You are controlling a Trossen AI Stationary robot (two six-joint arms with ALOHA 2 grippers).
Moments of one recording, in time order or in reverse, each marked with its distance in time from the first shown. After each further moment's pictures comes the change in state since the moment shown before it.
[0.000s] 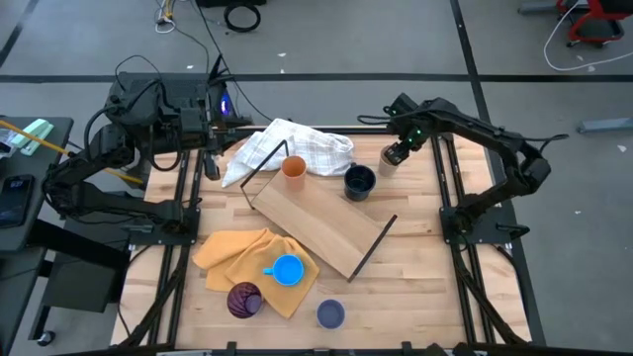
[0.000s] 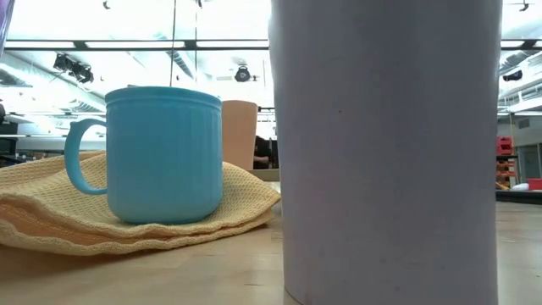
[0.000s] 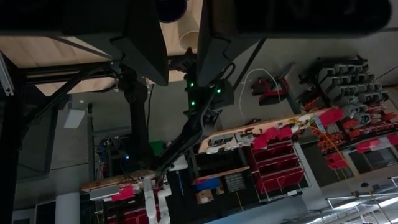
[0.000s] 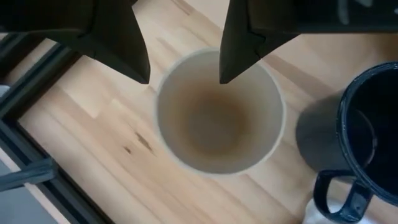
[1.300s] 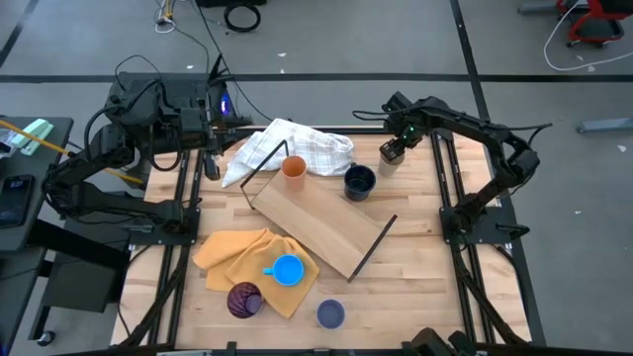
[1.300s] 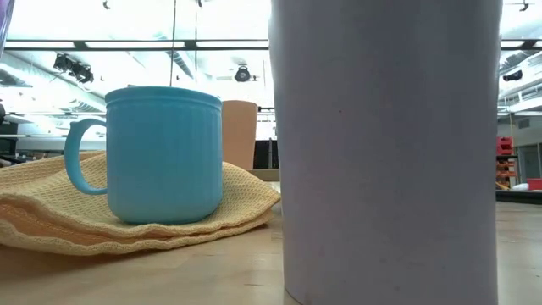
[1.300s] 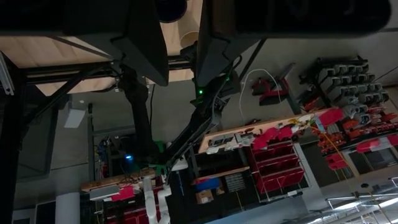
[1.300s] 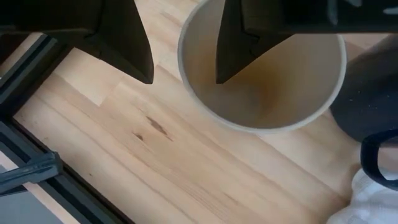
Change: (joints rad) left arm 0.000 0.000 0.000 0.000 0.000 -0.001; right arm -0.059 0.106 -0.010 0.096 0.023 0.033
